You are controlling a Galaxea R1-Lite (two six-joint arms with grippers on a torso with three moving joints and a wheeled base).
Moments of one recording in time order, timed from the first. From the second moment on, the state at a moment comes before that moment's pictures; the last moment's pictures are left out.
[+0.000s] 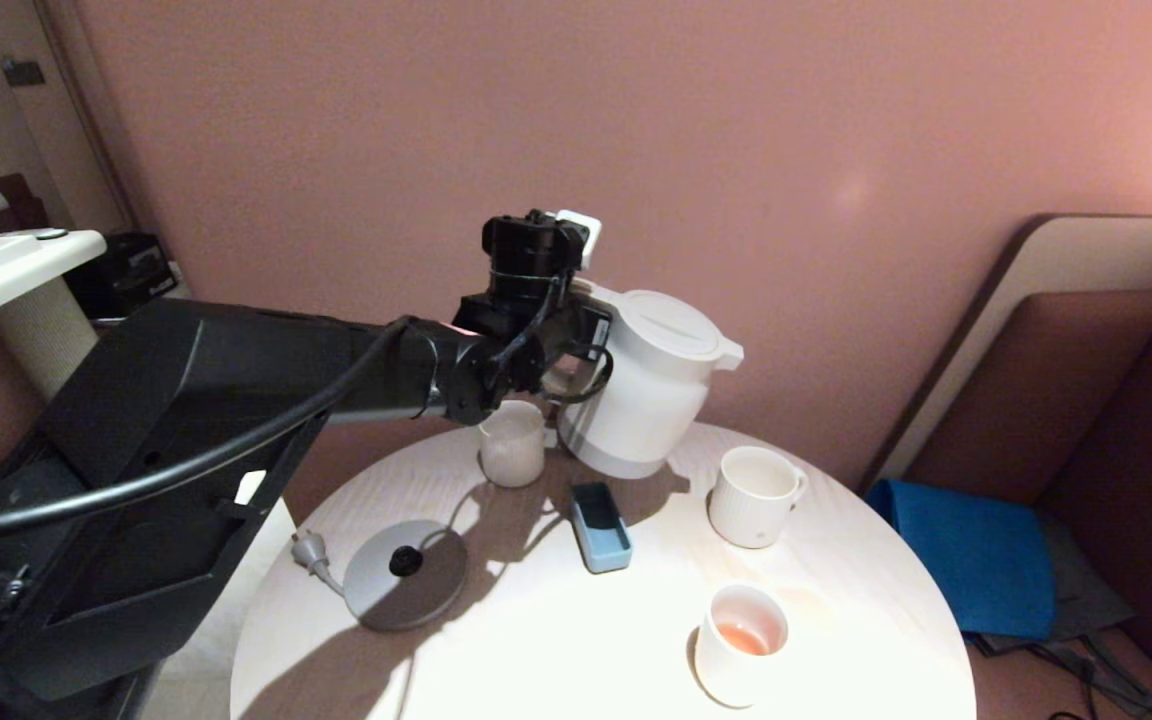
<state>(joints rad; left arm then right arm) -0.60 2.28 -1.90 -0.28 0.31 0.16 0.01 0.00 0.00 0.00 0.00 0.00</state>
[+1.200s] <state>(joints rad) -0.47 1.93 -1.21 -0.55 0.23 0.00 0.01 0.00 0.00 0.00 0.00 0.00</state>
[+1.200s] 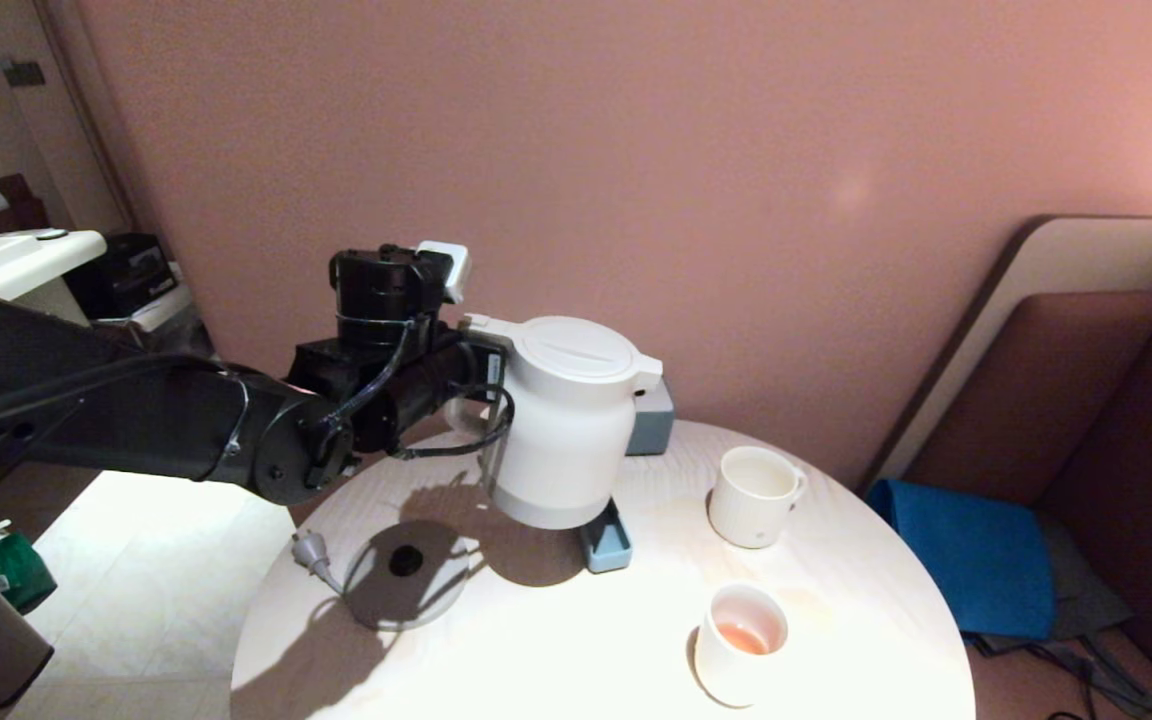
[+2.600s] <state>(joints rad) -0.46 1.89 -1.16 -0.56 0.24 -0.01 0.01 0.00 -0.01 -0.03 -0.01 -0.01</state>
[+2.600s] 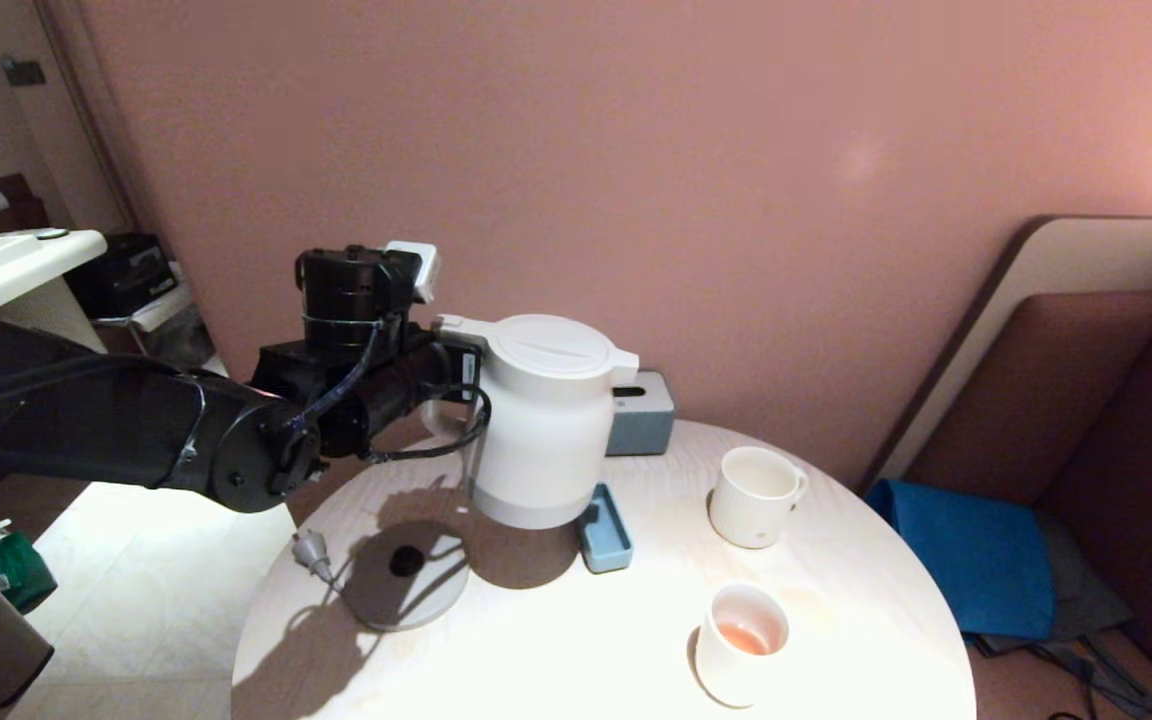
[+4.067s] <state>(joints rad) -0.44 1.82 -1.05 -0.66 0.24 -0.01 -0.14 1.42 -0.75 -0.07 0.07 -0.09</state>
